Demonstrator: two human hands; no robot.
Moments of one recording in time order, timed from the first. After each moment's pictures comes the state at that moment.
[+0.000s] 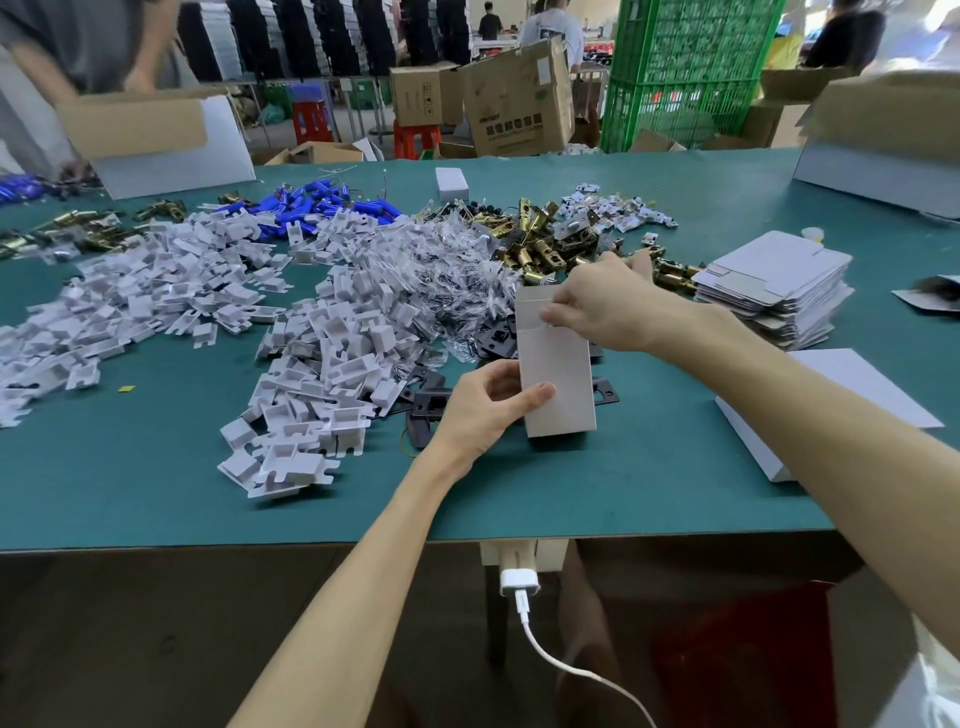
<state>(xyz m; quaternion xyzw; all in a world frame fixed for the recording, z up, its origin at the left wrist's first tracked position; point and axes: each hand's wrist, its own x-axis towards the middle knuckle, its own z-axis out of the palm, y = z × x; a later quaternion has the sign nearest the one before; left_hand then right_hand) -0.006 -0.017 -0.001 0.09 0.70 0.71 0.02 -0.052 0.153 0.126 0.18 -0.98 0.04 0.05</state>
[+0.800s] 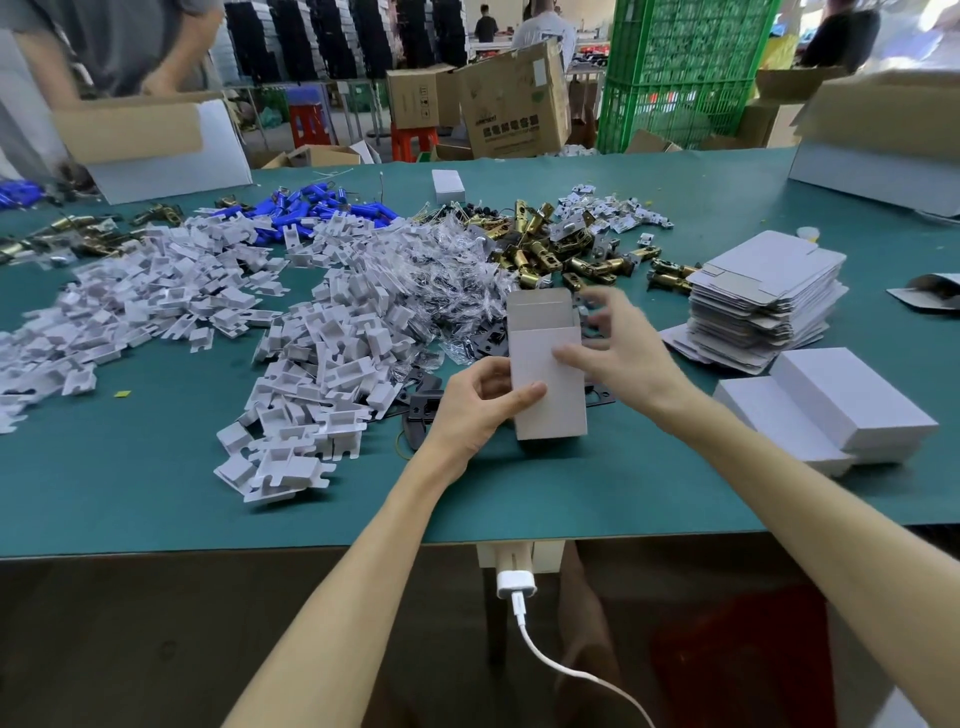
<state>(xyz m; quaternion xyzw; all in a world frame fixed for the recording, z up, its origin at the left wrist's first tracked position) -0.004 -0.019 0.000 0.09 0.69 0.72 0.00 -0.015 0.170 0.070 0.08 -0.86 0.50 0.06</state>
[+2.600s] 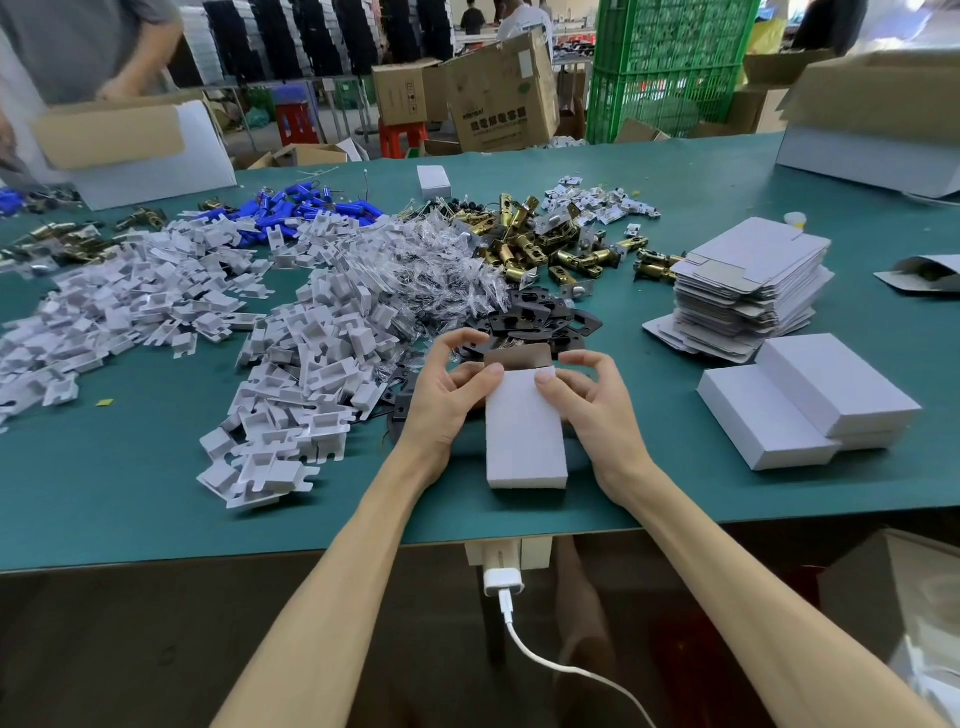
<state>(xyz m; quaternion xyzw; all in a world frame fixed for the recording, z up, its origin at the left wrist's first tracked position) -0.004 -0.024 0.000 0.09 0.64 0.76 -0.02 0.013 0.155 -0.002 0.02 -0.65 0.76 0.05</state>
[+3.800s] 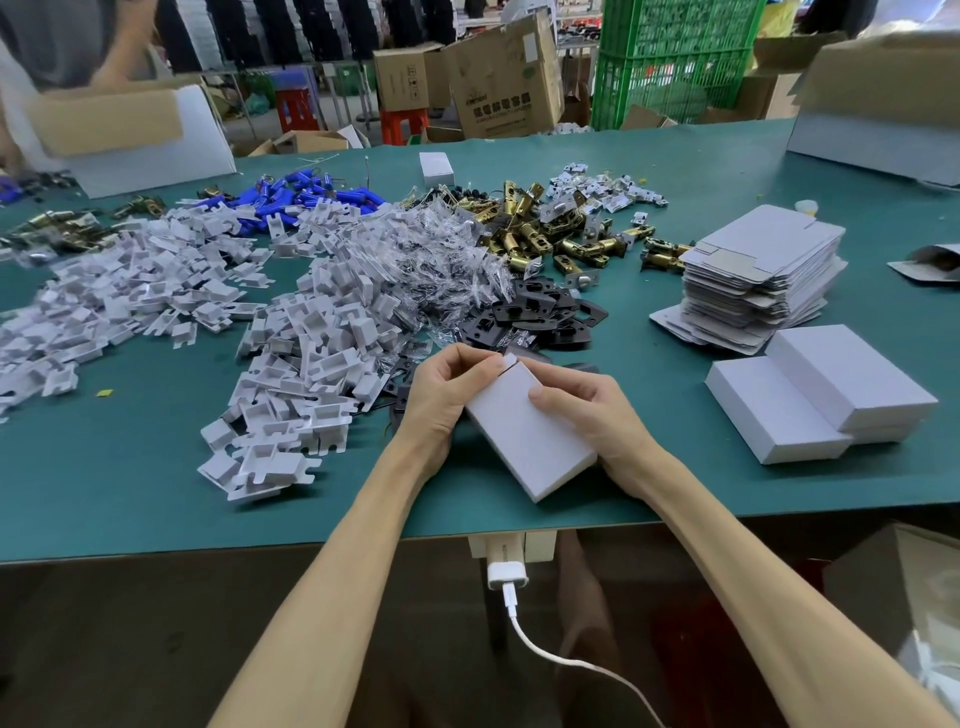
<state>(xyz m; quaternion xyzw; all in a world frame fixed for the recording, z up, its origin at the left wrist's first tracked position) -0.005 -0.027 0.001 0.03 0.64 0.77 -0.01 0.019 0.164 0.004 0.12 -0.66 0.73 -0.11</state>
